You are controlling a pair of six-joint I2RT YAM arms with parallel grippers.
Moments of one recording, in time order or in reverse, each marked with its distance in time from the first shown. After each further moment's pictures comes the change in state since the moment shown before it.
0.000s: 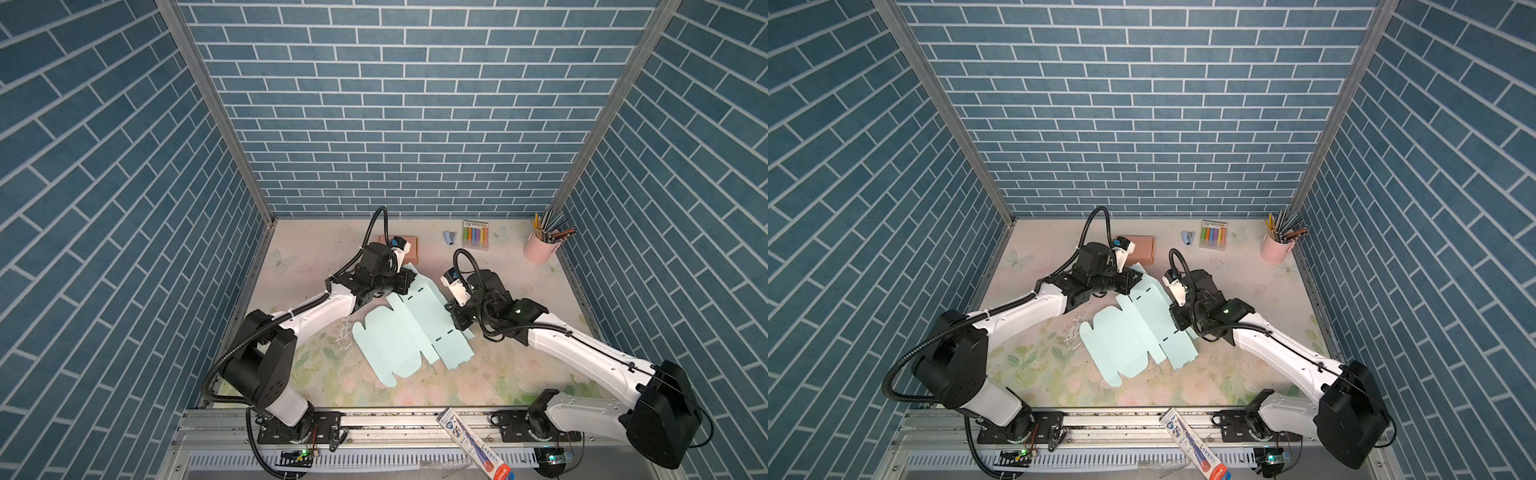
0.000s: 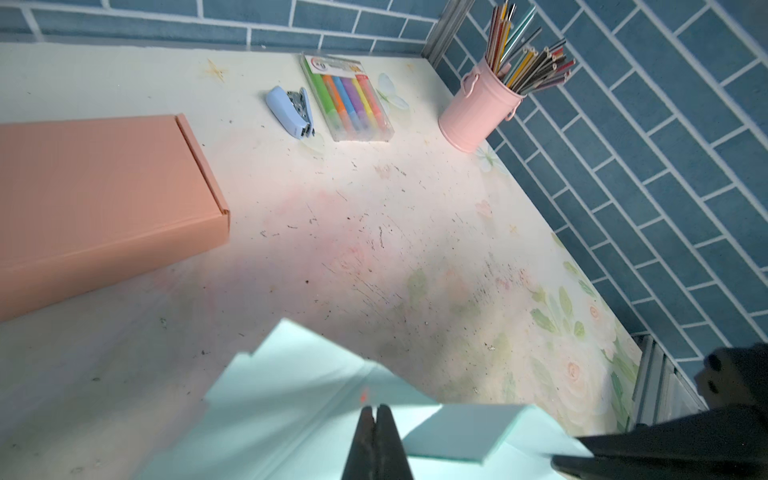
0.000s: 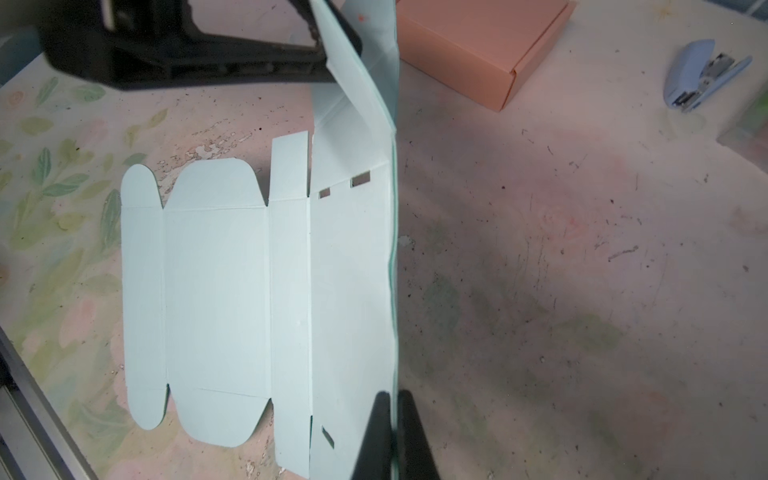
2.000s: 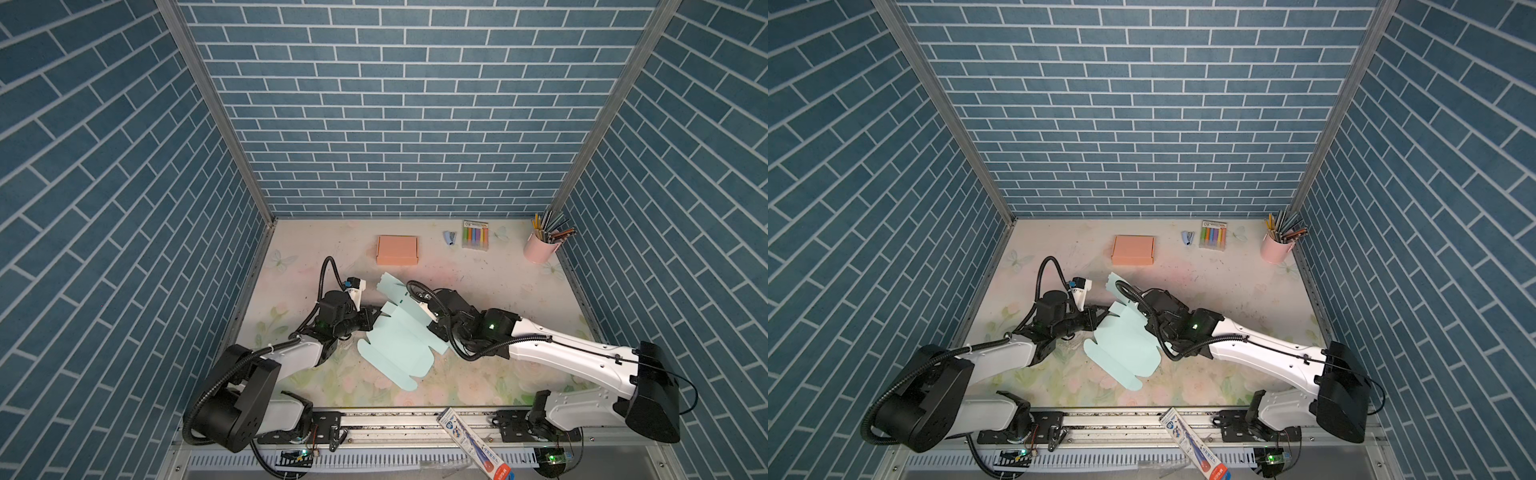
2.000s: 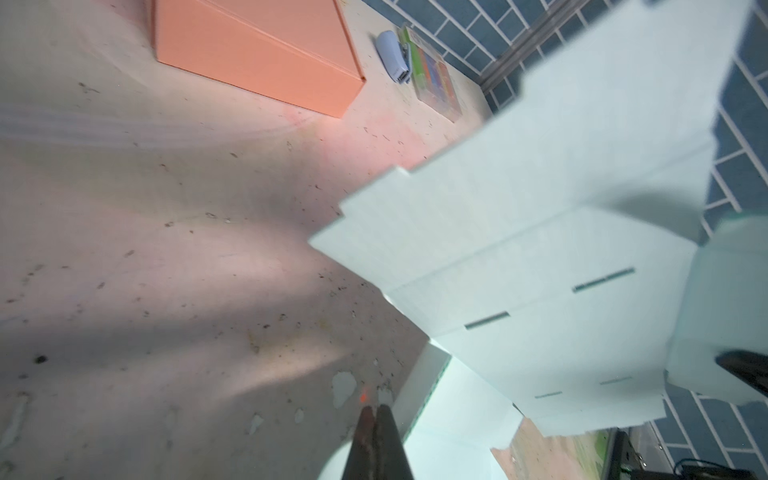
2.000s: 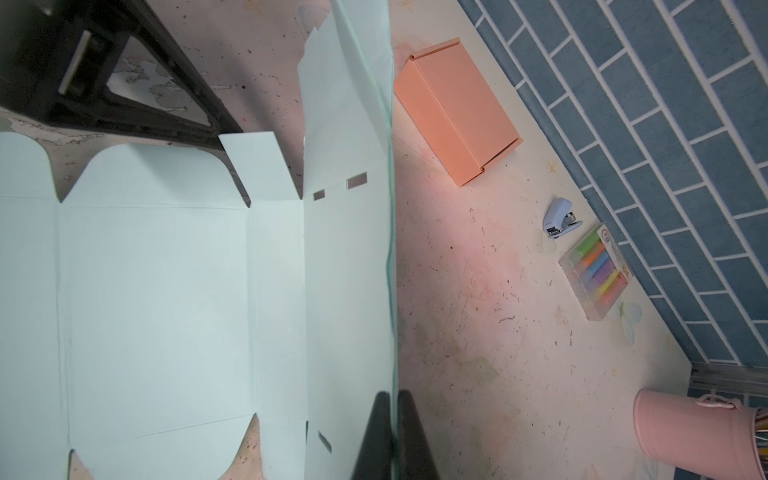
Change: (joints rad) left arm 0.163 -0.251 -0.682 0.496 0.094 -0.217; right arm 0.357 0.099 0.135 -0.079 0.528 -0.194
